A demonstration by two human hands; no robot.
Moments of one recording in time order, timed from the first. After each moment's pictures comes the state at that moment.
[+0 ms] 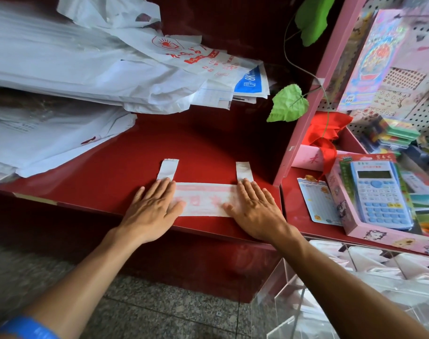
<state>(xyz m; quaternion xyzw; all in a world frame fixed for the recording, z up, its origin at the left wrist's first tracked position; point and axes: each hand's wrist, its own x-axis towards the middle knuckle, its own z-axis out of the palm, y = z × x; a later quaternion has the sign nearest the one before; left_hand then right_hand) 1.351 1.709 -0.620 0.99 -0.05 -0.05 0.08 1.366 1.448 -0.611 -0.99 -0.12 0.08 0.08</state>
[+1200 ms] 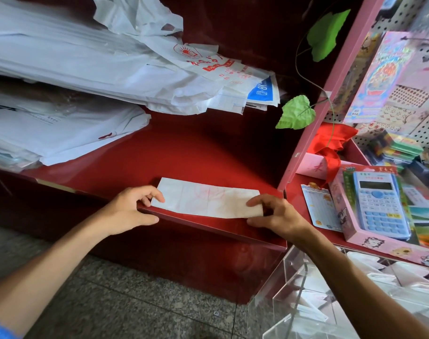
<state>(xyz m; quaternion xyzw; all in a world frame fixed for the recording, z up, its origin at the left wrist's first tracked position) 1.311 1.769 -0.598 0.92 -0.02 -0.01 0.39 1.345 1.416 -0.586 -0.87 -0.08 0.10 0.47</state>
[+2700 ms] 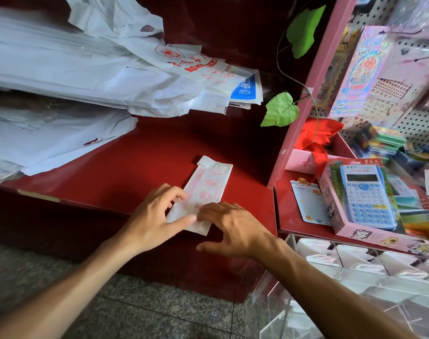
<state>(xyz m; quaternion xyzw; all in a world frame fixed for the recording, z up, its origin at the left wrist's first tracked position) 1.308 1.694 -0.599 0.93 -0.12 0.13 0.33 1.334 1.470 -0.604 -0.92 -0.39 -0.02 0.11</state>
